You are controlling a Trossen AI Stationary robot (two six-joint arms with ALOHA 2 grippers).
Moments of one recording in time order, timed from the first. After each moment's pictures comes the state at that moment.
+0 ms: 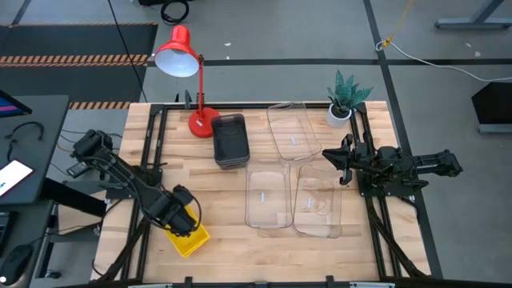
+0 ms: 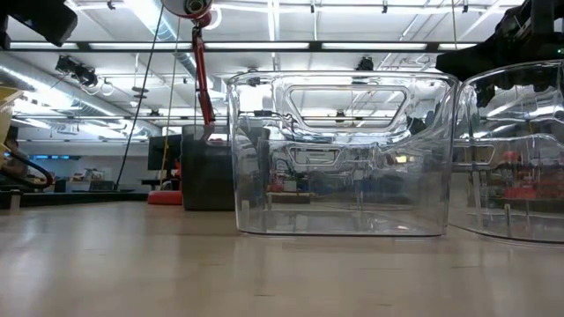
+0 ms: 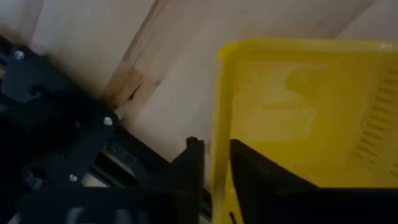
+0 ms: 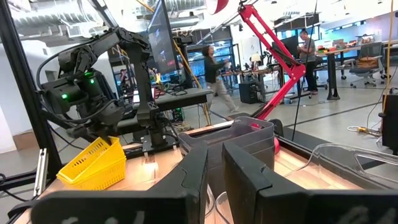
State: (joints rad) left arm -0.68 1.44 1.06 -1.32 0.00 -1.34; right arm 0.08 0.01 0.01 0.19 0.32 0.11
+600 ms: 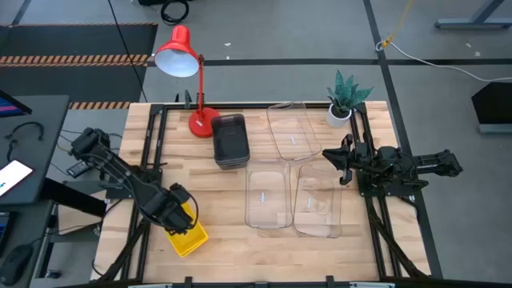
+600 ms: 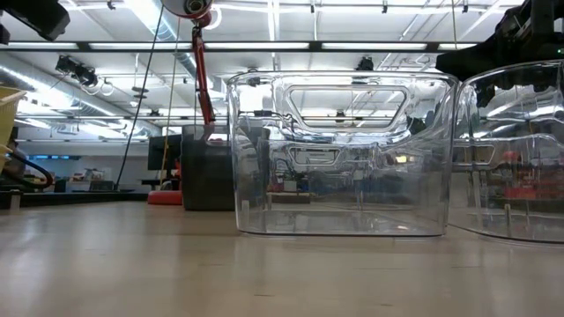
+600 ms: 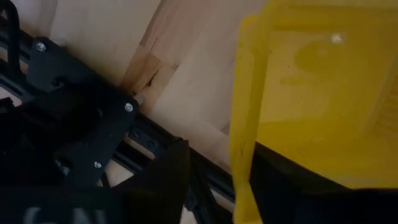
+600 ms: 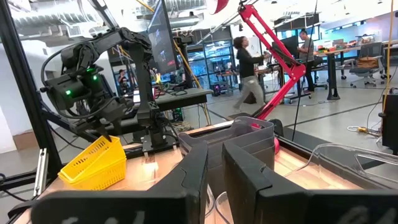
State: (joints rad) left arm -0.68 1.40 1.06 -1.38 0.03 -1.28; right arm 0.08 0.01 0.01 0.19 0.32 0.11
